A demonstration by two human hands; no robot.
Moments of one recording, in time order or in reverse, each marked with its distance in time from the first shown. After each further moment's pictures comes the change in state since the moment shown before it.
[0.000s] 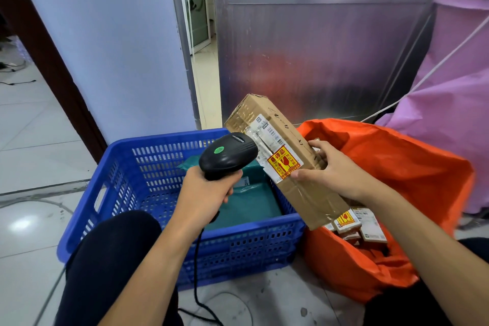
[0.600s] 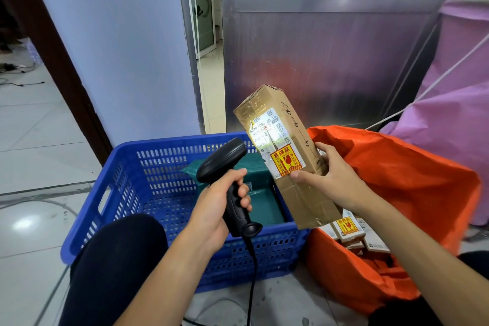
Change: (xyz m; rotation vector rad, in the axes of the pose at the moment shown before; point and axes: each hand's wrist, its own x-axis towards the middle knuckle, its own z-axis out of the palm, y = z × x) left_hand -0.005 0.000 0.018 -0.693 -0.168 -0.333; right_hand 0.002 -0.002 0.015 0.105 0.106 -0.027
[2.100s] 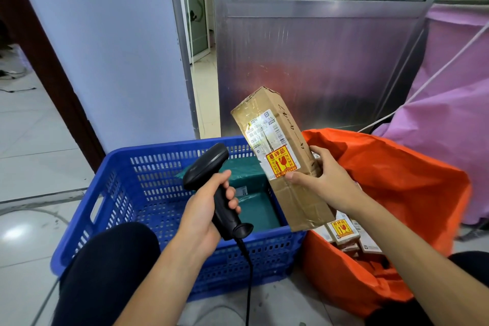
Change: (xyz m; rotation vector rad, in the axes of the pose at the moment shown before) left_hand 0.009 -0.001 -0.008 -0.084 0.060 -0.005; right_hand 0.001 0.000 -0.002 0.026 0.020 -0.006
